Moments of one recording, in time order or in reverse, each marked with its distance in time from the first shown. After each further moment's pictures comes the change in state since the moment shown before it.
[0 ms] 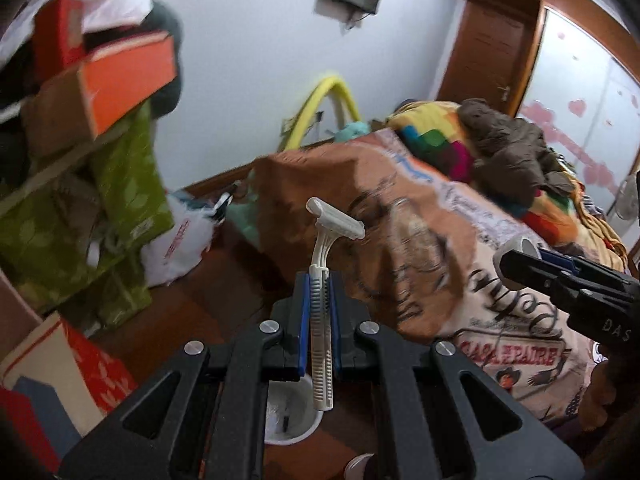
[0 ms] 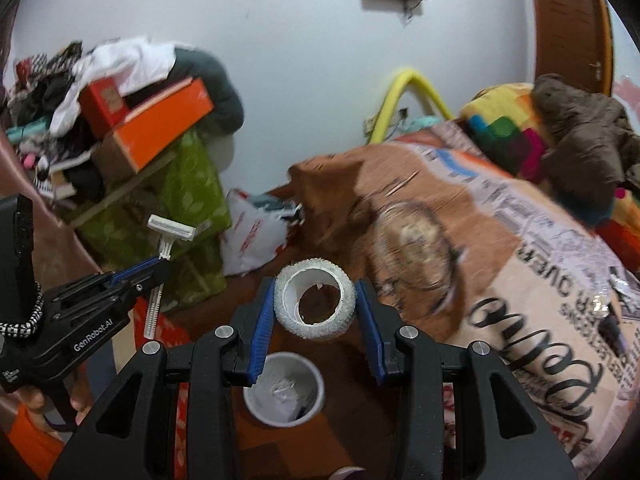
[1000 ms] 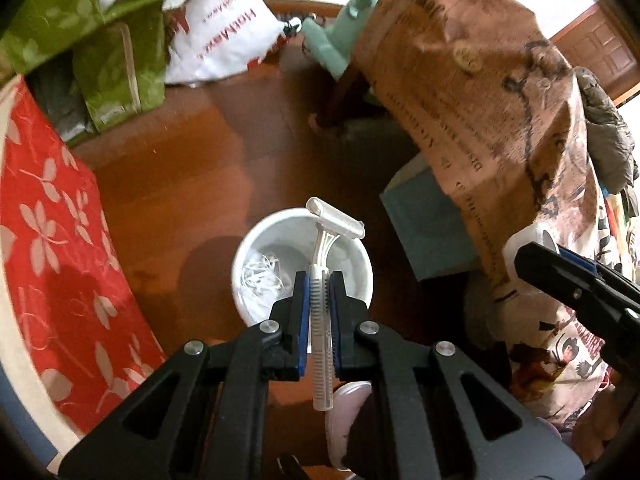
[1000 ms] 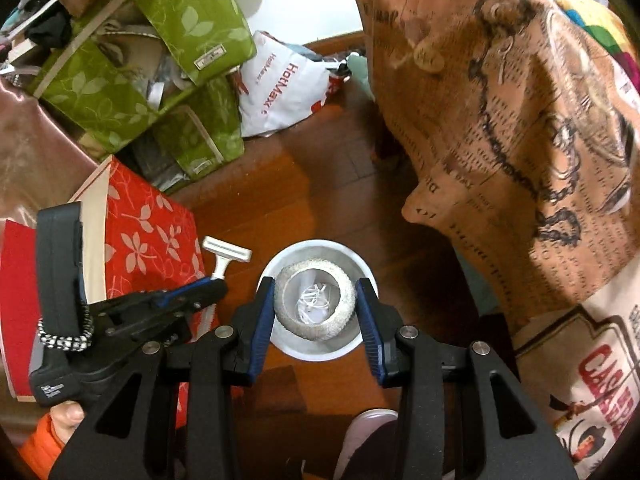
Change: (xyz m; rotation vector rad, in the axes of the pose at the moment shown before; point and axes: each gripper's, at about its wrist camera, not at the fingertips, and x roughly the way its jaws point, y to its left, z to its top) left arm 0.152 0.107 -0.164 -0.367 0.444 0.025; right arm 0.175 0.045 -0.087 -0.061 0.439 0.089
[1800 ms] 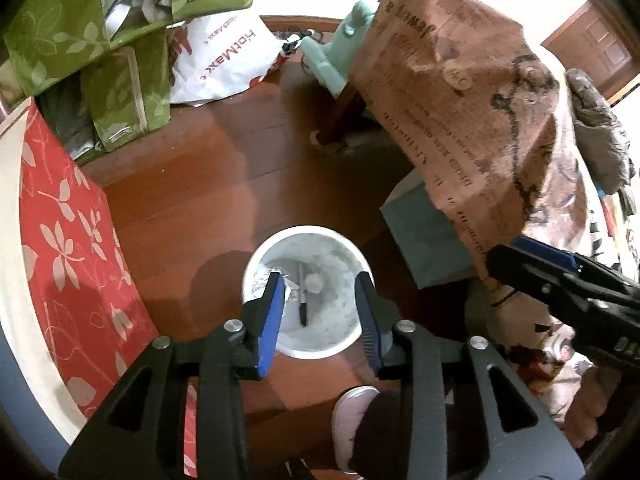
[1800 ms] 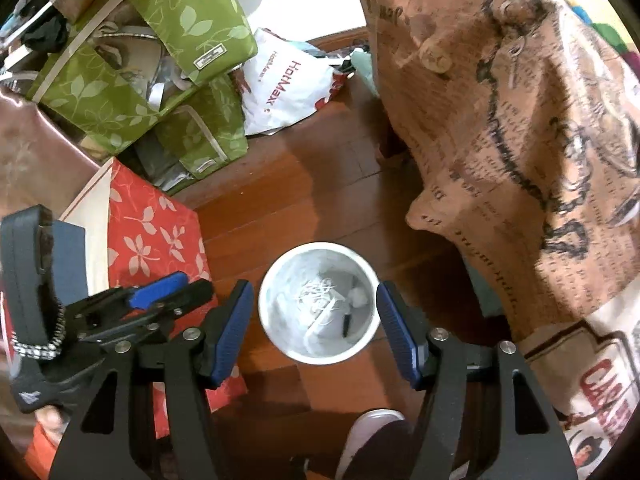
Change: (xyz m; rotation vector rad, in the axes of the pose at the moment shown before) left arm -0.033 -0.001 0.005 0.028 -0.060 0.014; right arm -0.008 -0.001 0.005 -0.010 0.001 0.002
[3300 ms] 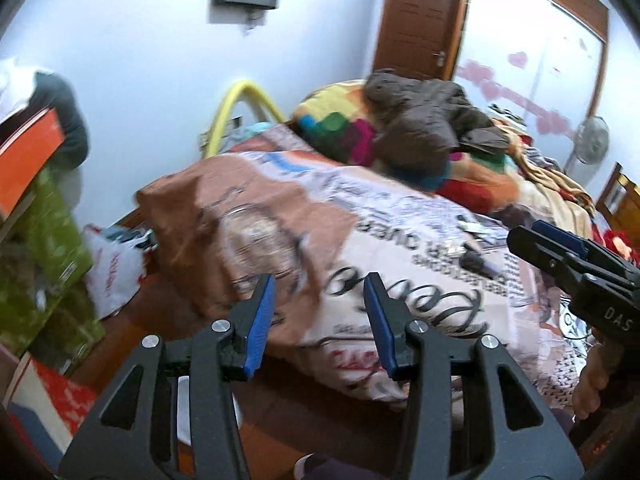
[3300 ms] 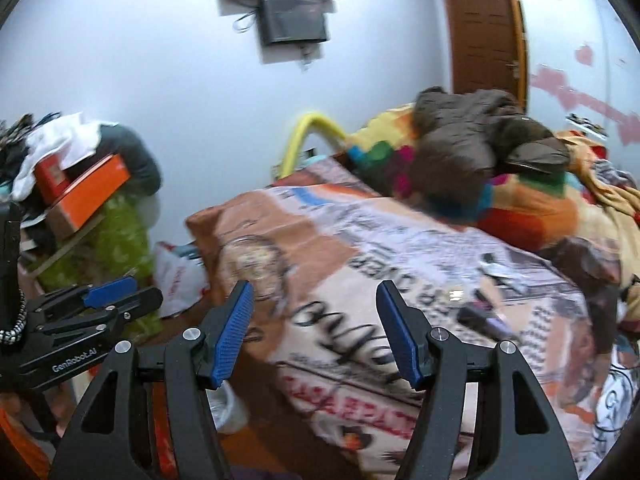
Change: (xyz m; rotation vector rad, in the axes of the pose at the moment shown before) left arm -0.173 -0.361 -0.025 0.581 -0.355 -0.141; right arm -0.318 -0.181 -0.112 0.289 -0.640 -0.299
